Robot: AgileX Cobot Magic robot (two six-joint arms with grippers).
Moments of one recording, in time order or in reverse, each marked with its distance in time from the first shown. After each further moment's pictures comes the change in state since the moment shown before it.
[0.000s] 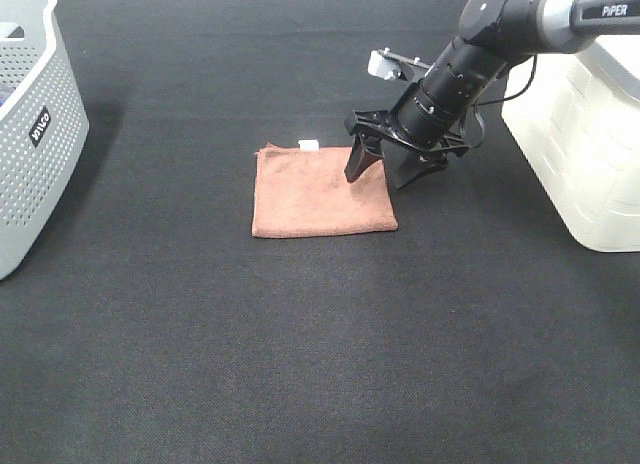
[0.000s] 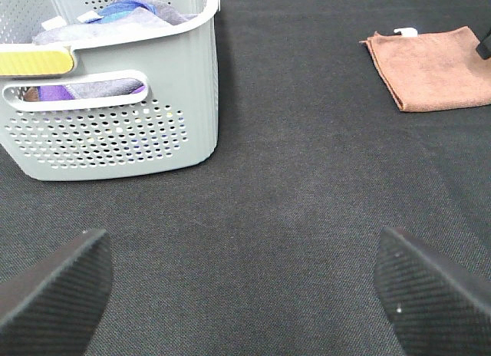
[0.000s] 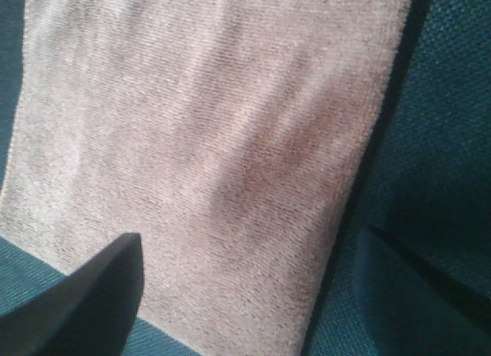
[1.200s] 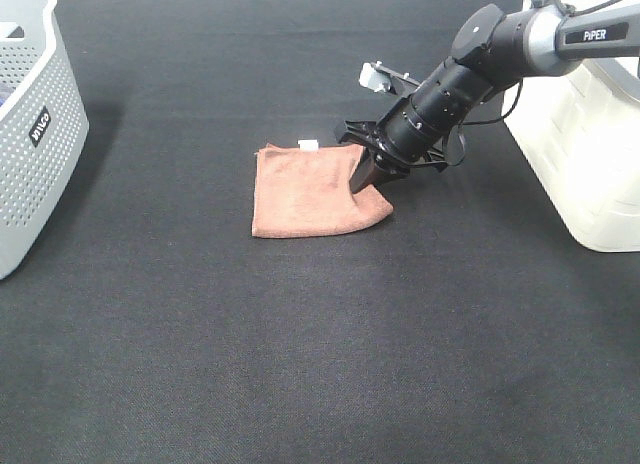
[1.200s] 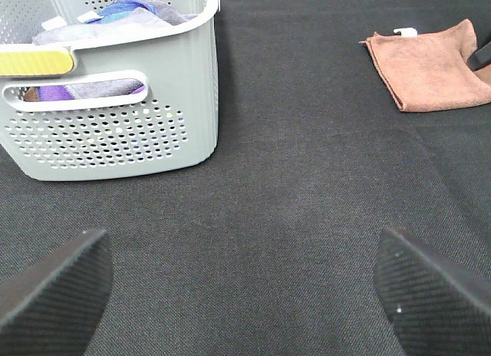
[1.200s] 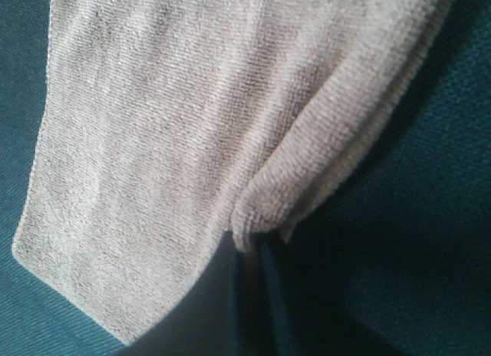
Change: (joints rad) left arm 0.000 0.000 0.000 0.000 0.000 0.000; right arm 0.000 0.054 -0.002 0.138 -0.046 -0.099
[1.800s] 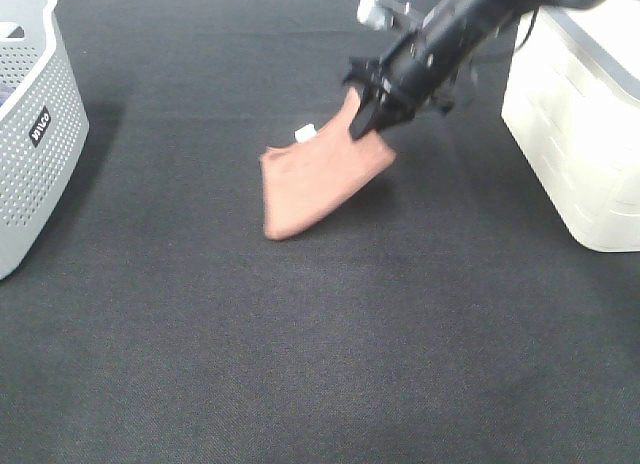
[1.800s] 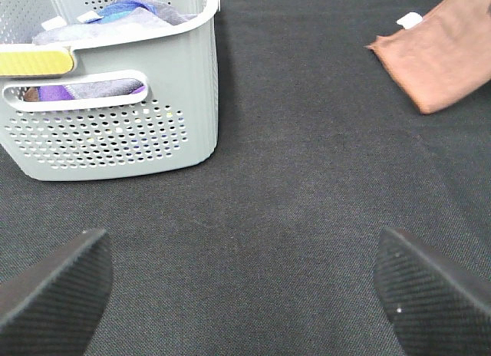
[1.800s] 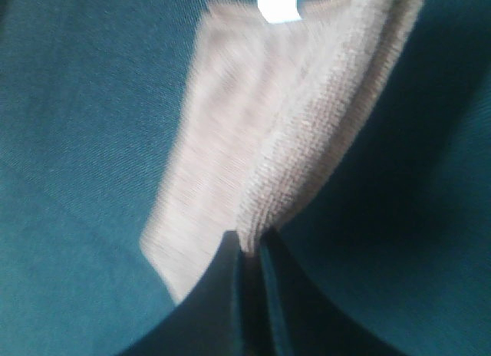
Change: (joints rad) left arm 0.000 0.000 0.000 0.000 0.000 0.000; right arm 0.003 -0.110 -0.151 -0.079 0.186 0.046
